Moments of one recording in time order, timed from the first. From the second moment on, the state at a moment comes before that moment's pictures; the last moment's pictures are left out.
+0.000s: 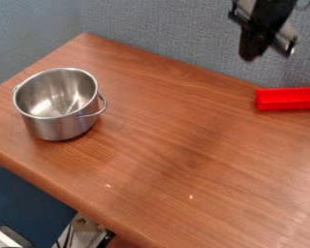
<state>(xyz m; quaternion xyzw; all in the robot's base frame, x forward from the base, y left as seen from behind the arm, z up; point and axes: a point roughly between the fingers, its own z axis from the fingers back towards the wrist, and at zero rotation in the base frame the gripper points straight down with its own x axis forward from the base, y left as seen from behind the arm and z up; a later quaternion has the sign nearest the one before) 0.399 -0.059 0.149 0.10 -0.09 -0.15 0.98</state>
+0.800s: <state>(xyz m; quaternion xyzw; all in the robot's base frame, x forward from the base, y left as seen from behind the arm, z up) 0.374 -0.079 0.142 0.08 -0.05 -0.17 0.98</state>
